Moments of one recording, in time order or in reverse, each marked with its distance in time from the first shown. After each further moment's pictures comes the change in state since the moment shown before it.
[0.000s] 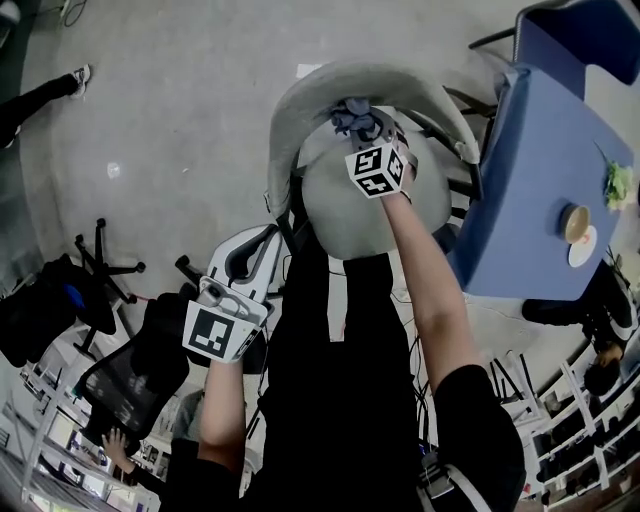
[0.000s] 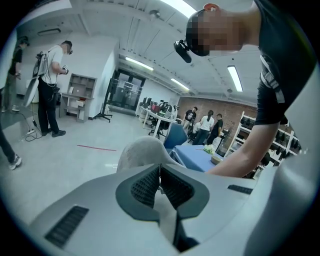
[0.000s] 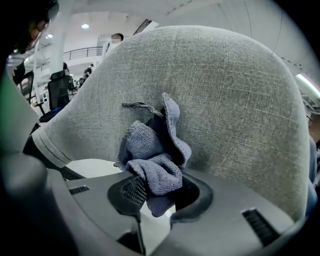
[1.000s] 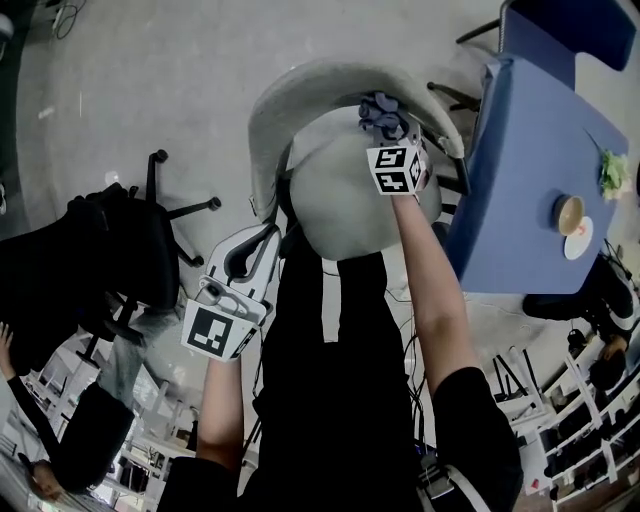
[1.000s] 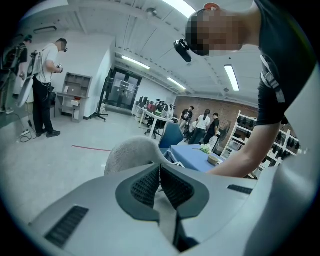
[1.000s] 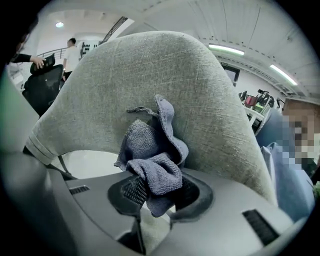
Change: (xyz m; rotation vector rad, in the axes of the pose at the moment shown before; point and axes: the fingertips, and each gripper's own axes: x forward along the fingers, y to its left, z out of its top) left arm 0.026 -0.026 0.002 0.029 0.017 -0.050; right arm -0.039 -0.084 -0.057 0.187 0.048 -0.189
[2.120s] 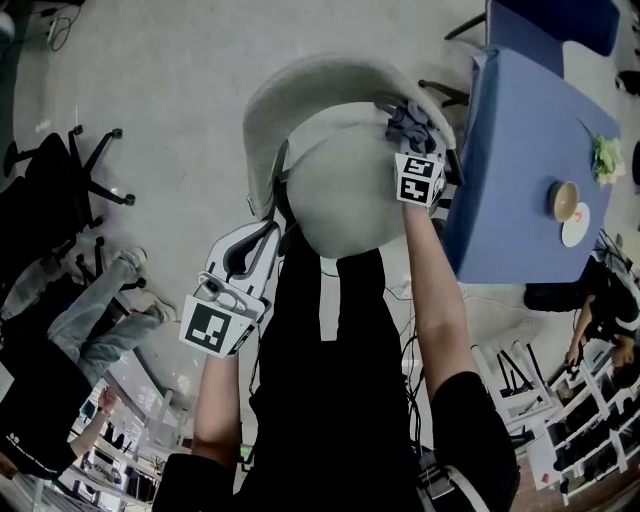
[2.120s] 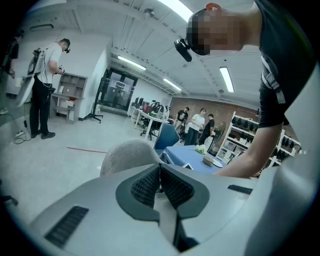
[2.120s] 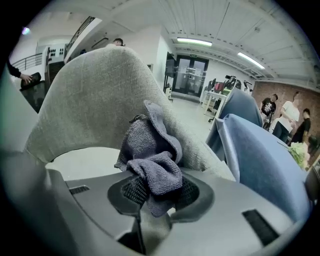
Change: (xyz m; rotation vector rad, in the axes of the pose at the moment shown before) left arm -0.006 -0.011 0.002 0.031 0.002 -0.060; right arm -0.053 -0.060 -0.056 0.250 0.056 -0.198
